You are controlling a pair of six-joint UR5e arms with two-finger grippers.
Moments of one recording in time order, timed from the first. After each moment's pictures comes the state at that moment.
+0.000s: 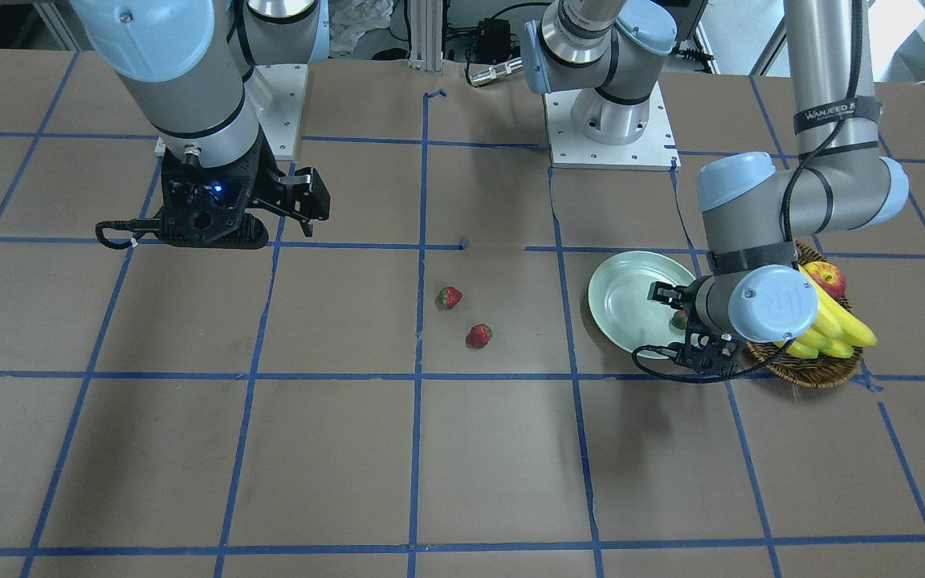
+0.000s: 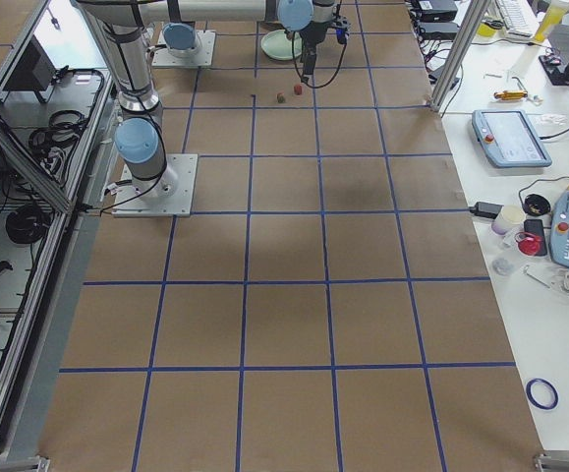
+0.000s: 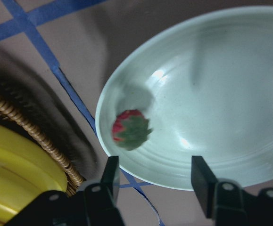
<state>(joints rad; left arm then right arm) -1.37 -1.94 -1.79 -1.44 1.82 0.41 1.71 -1.43 1.50 -1.50 -1.56 0.14</state>
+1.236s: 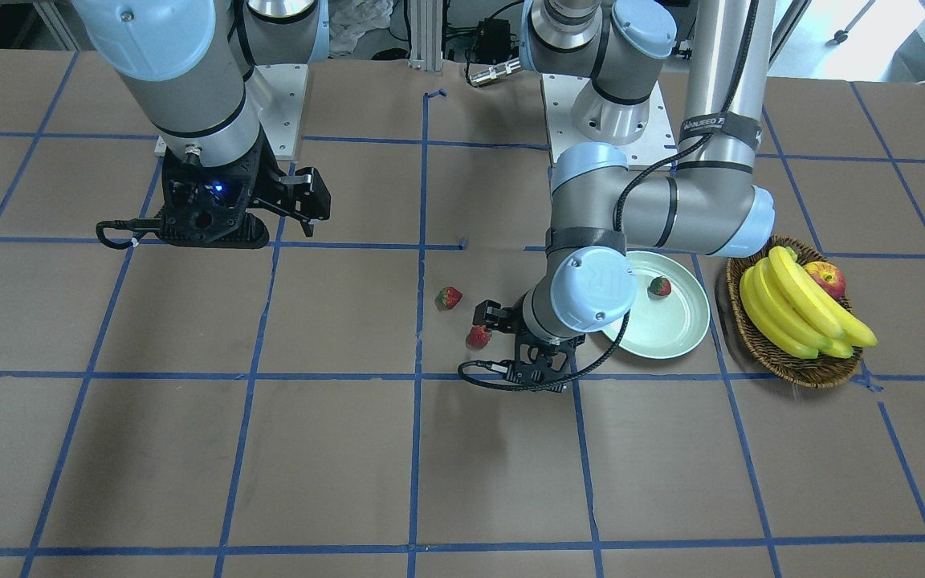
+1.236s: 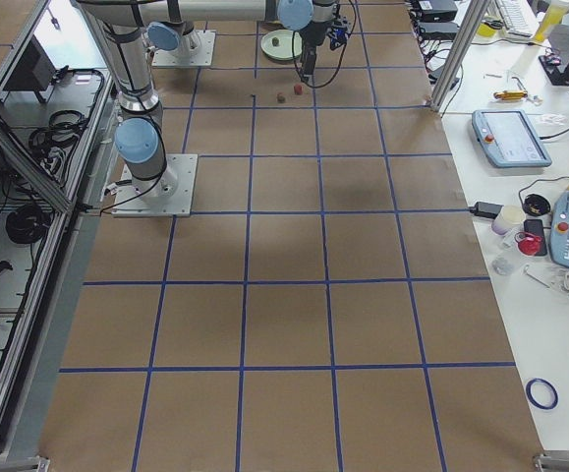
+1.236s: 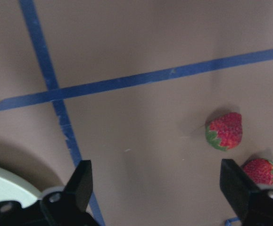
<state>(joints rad) -1.71 -2.02 -1.71 -1.28 1.44 0.08 1.71 -1.43 1.50 -1.50 -1.56 0.14</state>
